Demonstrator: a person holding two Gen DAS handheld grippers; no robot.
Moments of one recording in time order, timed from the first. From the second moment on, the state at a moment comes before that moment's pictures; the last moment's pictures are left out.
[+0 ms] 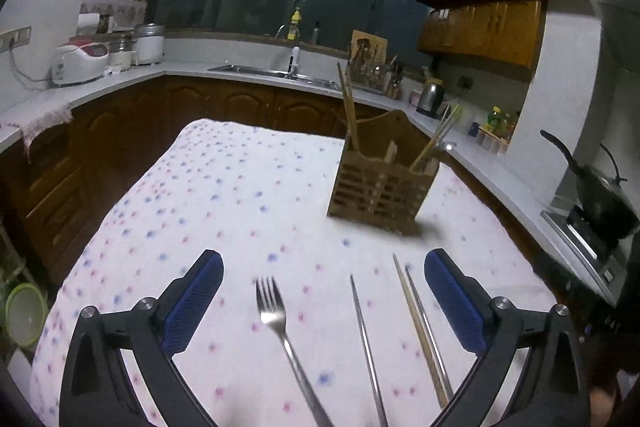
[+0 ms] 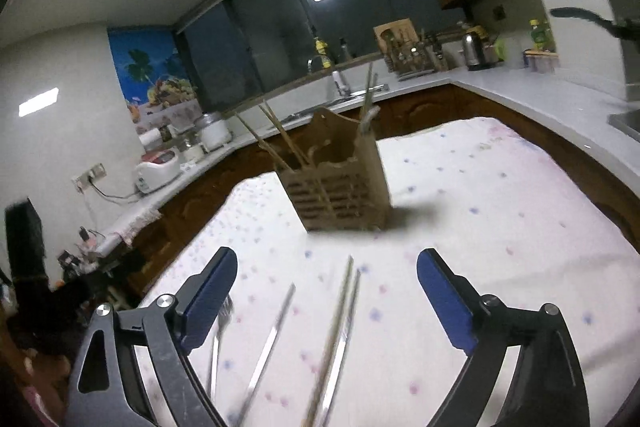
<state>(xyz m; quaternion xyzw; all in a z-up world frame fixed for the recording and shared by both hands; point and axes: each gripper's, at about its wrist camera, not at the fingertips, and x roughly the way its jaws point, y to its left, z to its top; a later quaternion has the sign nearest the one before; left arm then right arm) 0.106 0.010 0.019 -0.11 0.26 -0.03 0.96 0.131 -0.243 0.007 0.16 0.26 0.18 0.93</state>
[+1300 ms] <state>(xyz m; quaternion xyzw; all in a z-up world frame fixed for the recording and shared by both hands) -0.004 -0.025 -0.018 -0.02 0.19 0.02 0.98 0.038 -0.241 -0.019 0.07 0.20 0.12 0.97</state>
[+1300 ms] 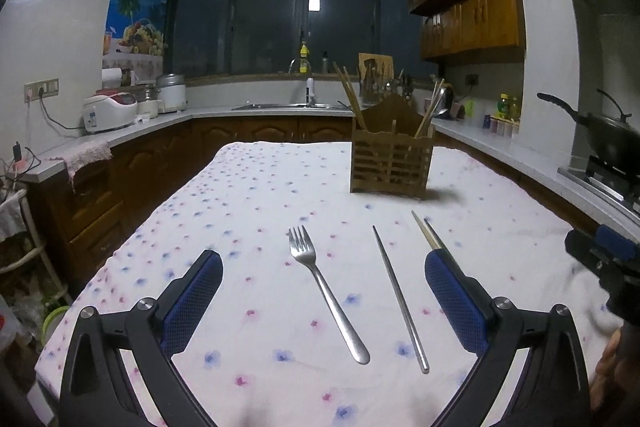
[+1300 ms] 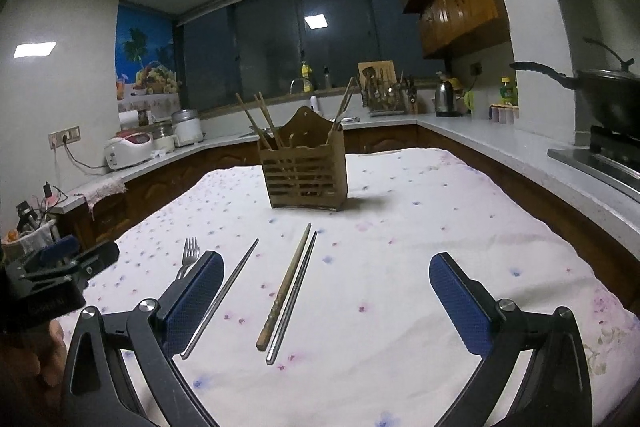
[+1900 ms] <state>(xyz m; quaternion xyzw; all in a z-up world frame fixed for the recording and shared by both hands) -0.006 -0.026 -0.018 -0.02 0.19 0.01 0.98 0.039 -0.238 -0.025 0.08 0.21 0.13 0.97</state>
